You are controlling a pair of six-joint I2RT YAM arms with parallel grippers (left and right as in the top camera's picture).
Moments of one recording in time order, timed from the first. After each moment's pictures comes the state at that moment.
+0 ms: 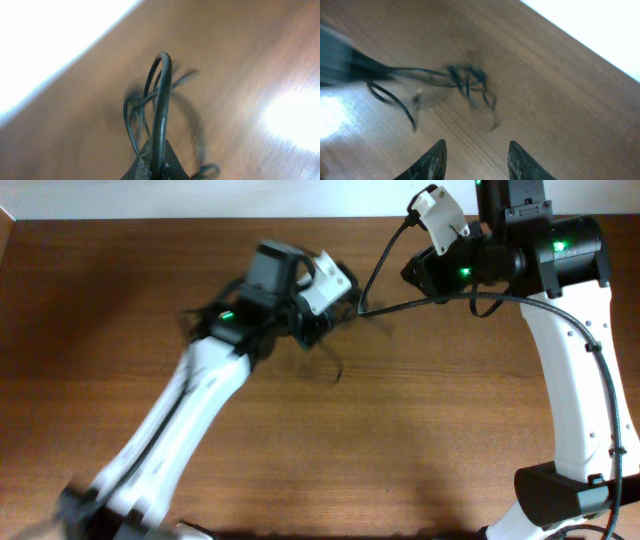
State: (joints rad) left arm -0.42 1.56 1.49 -0.67 0.27 0.41; right arm 0.23 1.81 2.19 -1.34 -0.32 -0.37
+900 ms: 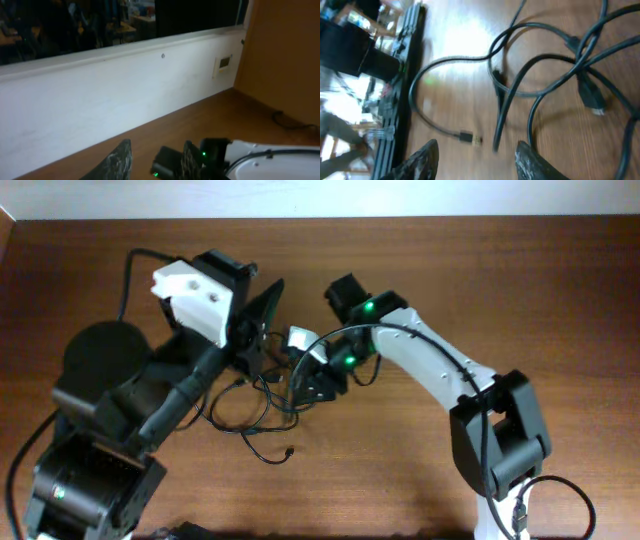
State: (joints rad) left arm -0.41 1.03 1.52 -0.60 0.14 0.01; right arm 0.57 2.06 1.62 -0.97 -0.91 -0.69
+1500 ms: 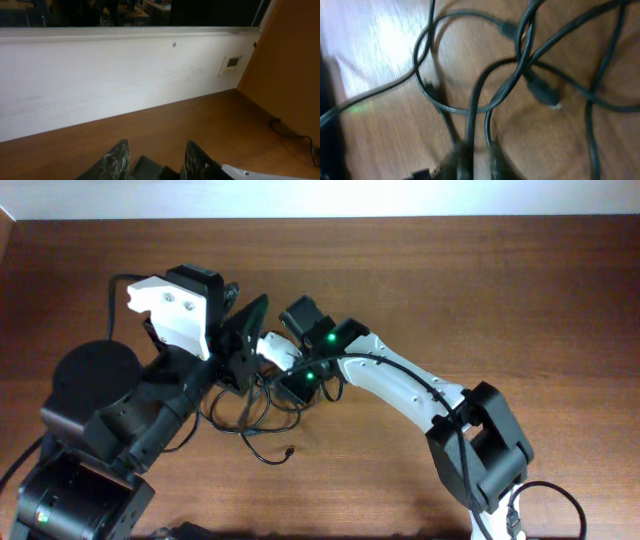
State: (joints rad) left arm -0.41 0.98 1.52 -0.70 0.07 -0.12; right arm 0.73 2.06 1.55 -0.73 -0.49 -0.27
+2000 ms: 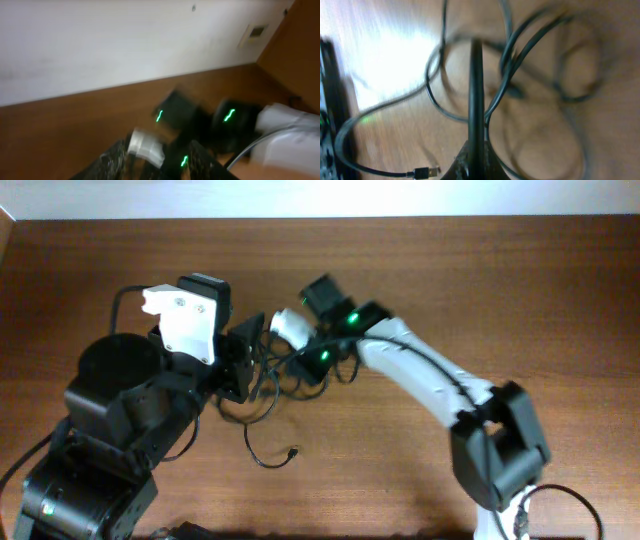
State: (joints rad) left arm -0.41 1.00 1.52 -0.86 0.02 -0.12; right arm 0.61 2.01 1.66 -0.80 -0.55 -0.27
